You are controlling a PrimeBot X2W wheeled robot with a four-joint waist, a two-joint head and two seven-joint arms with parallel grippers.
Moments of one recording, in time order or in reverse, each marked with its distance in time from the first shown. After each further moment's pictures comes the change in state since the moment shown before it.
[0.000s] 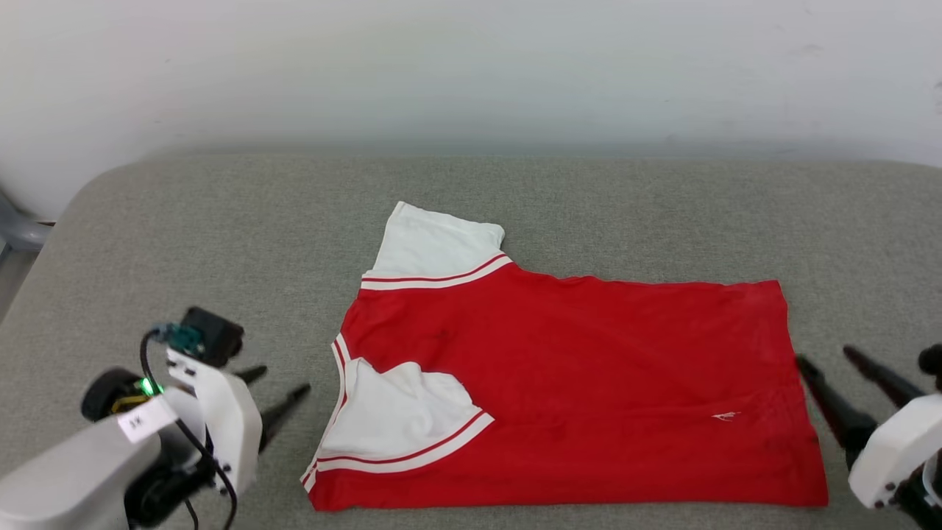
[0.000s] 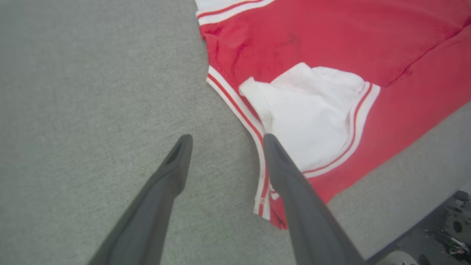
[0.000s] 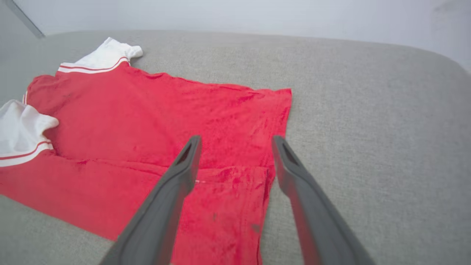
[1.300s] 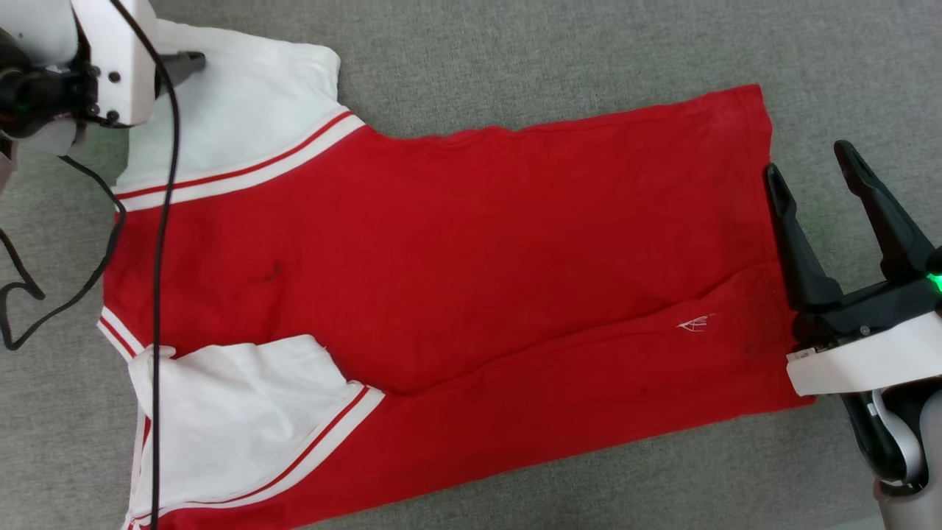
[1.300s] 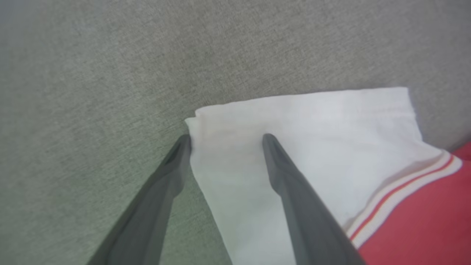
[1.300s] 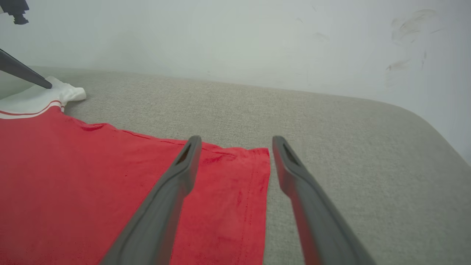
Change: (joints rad) left arm -0.757 -0.097 0.103 0.299 -0.044 -0.032 0.623; right arm -0.173 0.279 -0.099 -0.328 -0.358 0.000 -0.229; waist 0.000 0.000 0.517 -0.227
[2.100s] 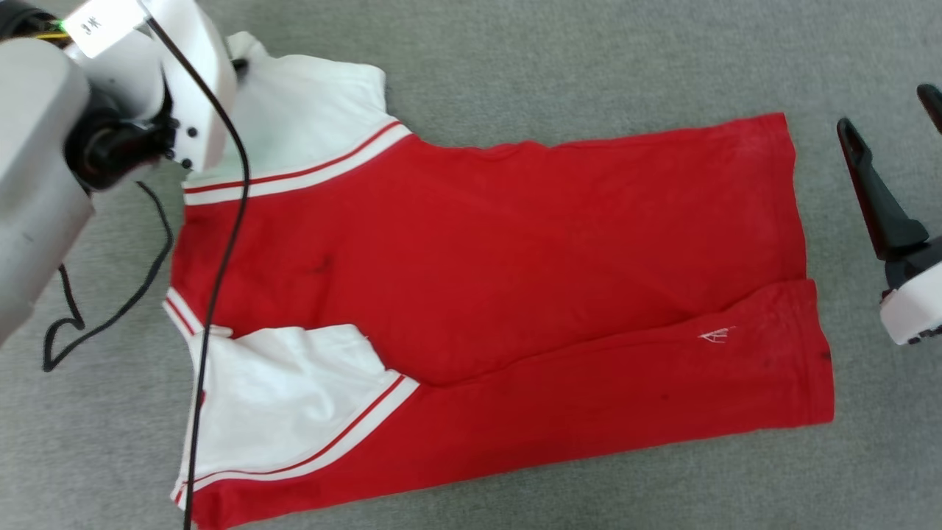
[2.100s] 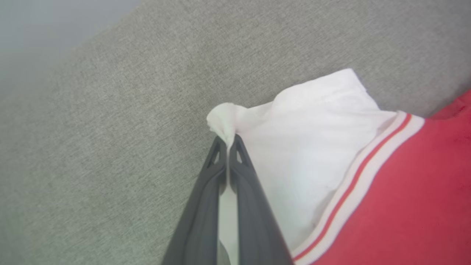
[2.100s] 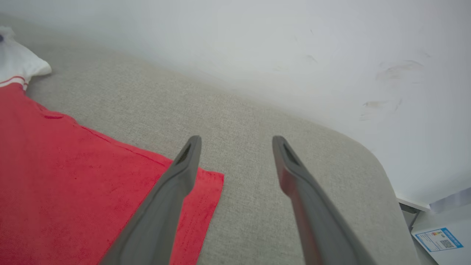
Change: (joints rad) left arm 0.050 -0.063 -0.084 0.014 0.088 -0.058 -0.200; right arm -0.107 -0.189 -0.021 0.001 -0.004 0.000 0.164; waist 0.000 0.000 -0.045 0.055
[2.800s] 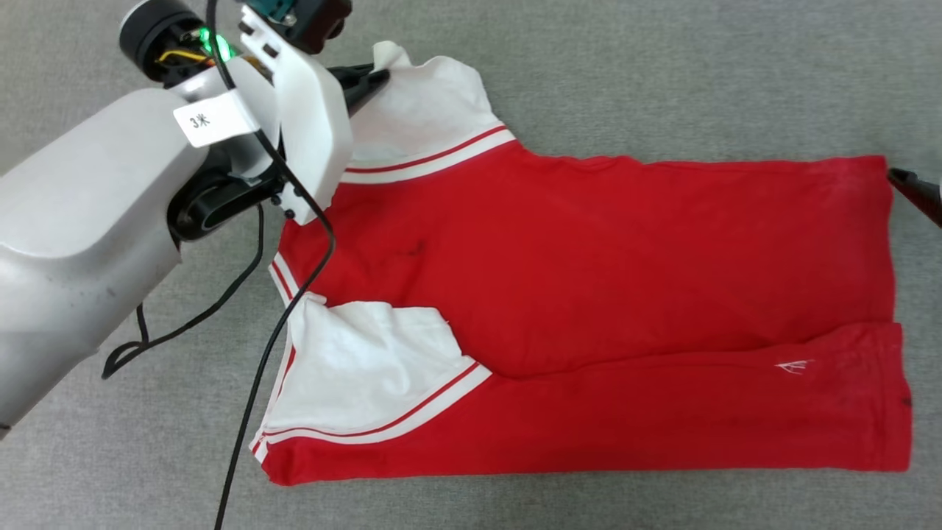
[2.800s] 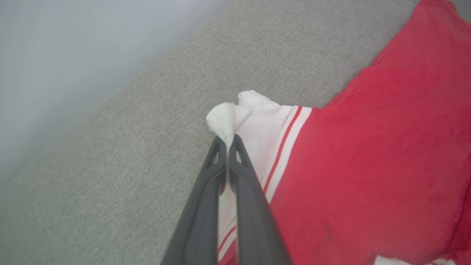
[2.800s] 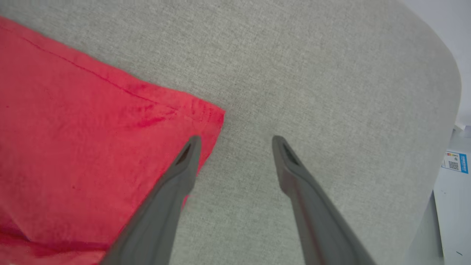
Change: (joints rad) left arm 0.040 -0.019 -0.062 -0.267 0.072 -0.005 -0.231; right arm -0.393 -0.331 0.347 0.330 0.356 0.000 0.762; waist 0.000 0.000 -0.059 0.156
